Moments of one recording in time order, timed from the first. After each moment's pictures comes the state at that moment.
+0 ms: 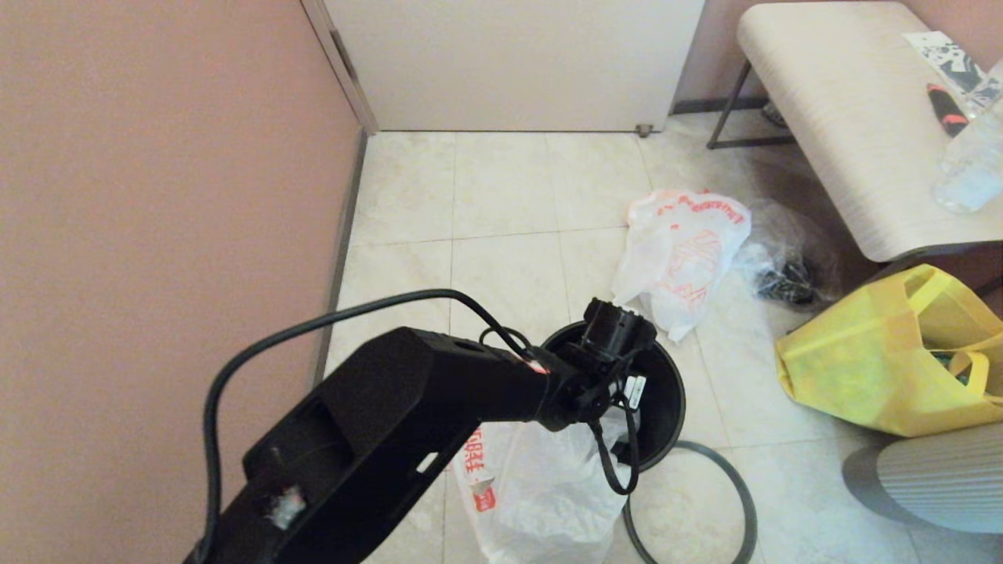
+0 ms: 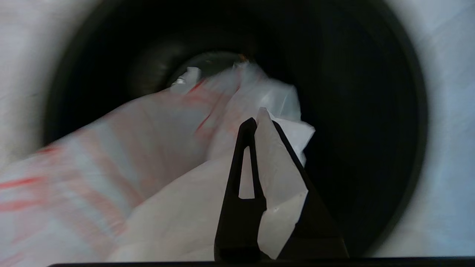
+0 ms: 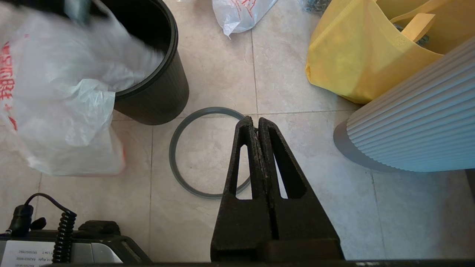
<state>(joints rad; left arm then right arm) -0.84 2.57 -1.92 -0.04 0.33 -0.08 0.00 0.00 -0.04 0.10 0.01 -0.02</state>
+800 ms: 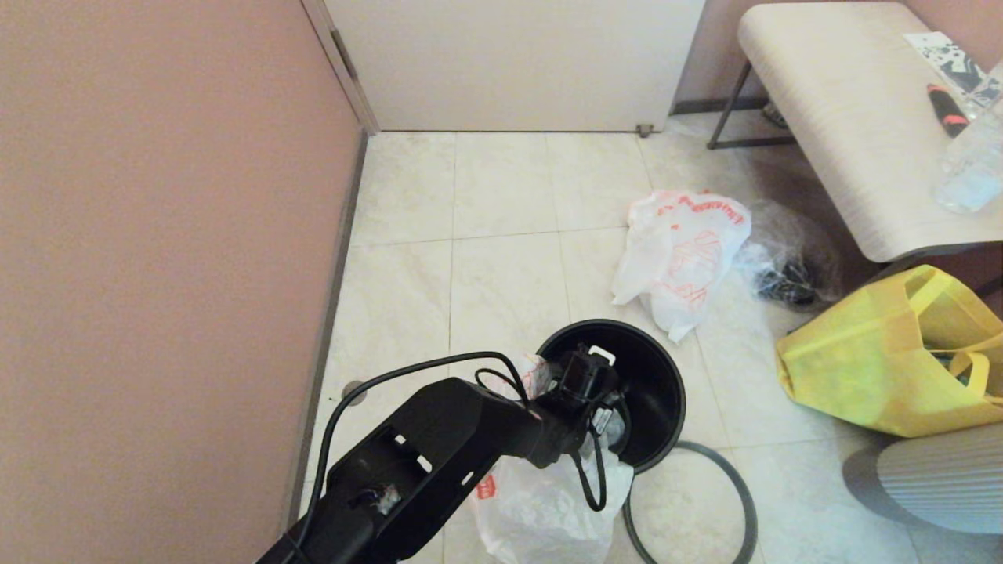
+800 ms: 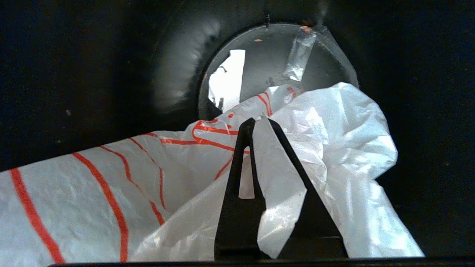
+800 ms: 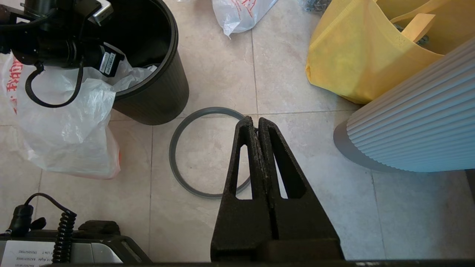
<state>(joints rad) -0.76 2.81 -1.96 -0.28 0.37 0.12 0.00 0.00 -0.04 0.10 0.01 -0.02</state>
